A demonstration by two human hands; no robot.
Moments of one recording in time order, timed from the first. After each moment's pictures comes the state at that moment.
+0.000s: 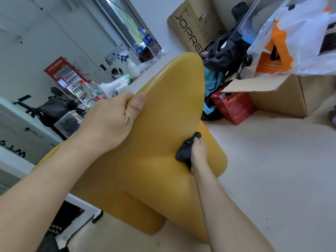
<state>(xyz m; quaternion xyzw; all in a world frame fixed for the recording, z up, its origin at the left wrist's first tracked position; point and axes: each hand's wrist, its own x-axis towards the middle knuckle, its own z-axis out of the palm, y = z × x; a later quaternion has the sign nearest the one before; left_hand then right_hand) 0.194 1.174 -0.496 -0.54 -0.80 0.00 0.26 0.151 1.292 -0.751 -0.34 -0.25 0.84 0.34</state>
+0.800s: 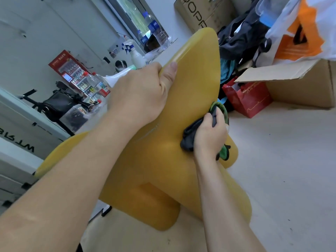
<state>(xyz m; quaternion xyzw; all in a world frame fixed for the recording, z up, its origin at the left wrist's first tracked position) 0.186 1.222 -0.503 -0.54 -0.79 0.00 0.28 0.171 1.275 -0.680 -0.43 -0.27 0.65 0.57</state>
